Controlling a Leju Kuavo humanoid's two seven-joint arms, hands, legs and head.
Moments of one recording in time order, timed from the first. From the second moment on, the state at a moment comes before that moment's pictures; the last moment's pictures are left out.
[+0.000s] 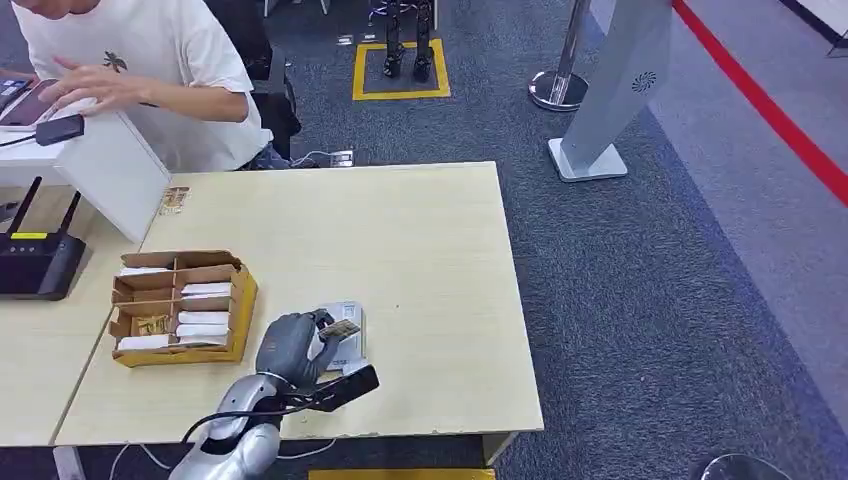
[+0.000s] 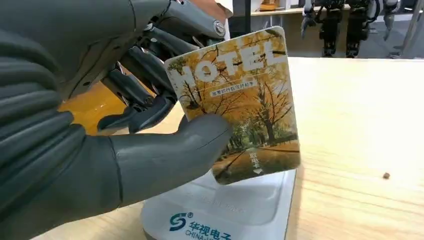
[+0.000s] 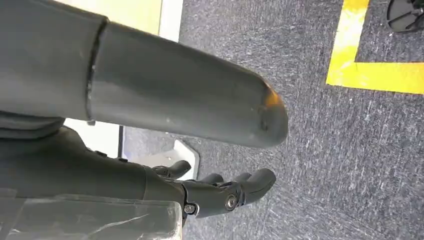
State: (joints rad) left arm -0.29 0.06 -0.62 -1.02 -0.88 0.12 0.10; right arm -0.08 0.13 -1.09 -0.21 1.38 -0.03 0.24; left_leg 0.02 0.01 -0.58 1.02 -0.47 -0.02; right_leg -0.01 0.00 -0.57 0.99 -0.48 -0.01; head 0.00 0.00
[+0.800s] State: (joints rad) left arm -0.28 0.13 -0.56 -1.09 -0.90 0.16 0.12; right arm -0.08 0.13 -1.09 -0.21 1.39 -0.03 0.24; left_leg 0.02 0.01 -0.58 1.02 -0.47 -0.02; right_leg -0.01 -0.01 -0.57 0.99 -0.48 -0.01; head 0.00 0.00
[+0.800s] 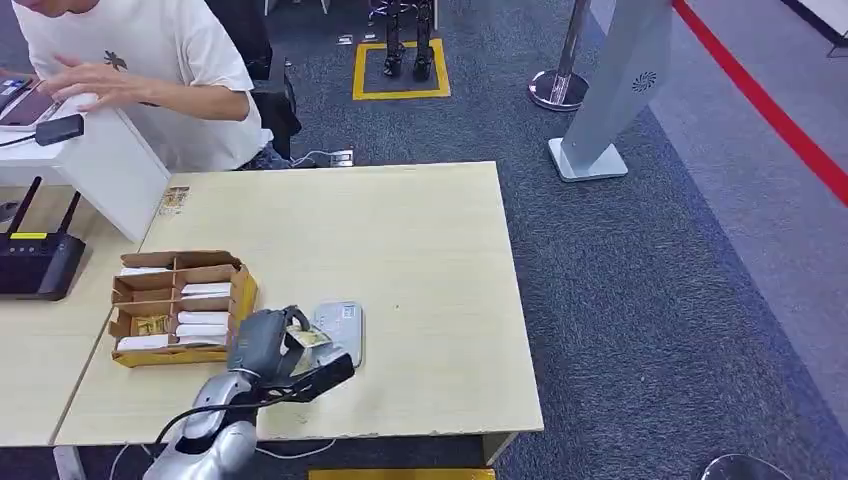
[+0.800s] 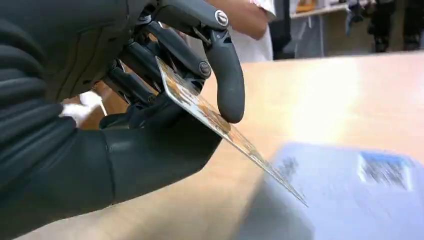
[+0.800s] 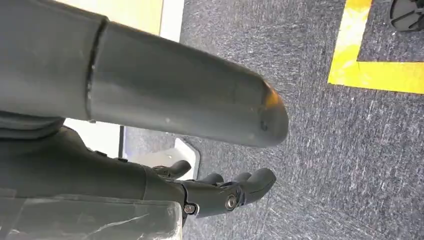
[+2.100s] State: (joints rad) left arm -0.55 0.39 -0.19 -1.14 -0.87 0.14 0.10; right arm -0.08 0.13 -1.04 -0.21 1.42 0.00 0.25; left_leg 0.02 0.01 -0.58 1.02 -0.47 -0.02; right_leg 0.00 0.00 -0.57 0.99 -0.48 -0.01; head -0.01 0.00
